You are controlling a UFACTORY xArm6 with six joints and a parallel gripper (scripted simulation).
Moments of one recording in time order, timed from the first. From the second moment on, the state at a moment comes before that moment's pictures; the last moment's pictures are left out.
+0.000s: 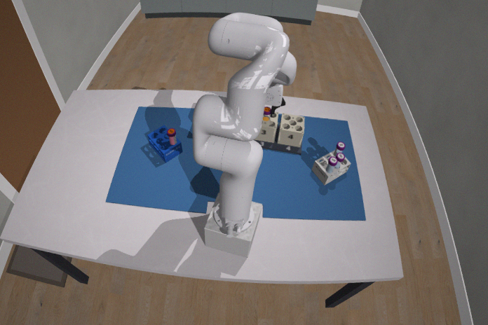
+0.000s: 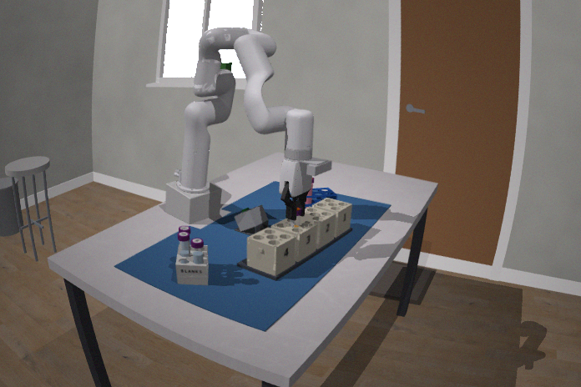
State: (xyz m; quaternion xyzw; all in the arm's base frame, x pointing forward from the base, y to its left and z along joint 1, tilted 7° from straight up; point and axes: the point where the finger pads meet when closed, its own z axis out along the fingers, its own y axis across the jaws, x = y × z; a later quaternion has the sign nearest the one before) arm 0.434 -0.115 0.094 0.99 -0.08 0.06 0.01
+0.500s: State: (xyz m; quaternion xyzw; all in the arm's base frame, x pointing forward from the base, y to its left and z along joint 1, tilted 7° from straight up) arm 0.435 -0.116 0.081 0.99 -0.08 0.06 0.01
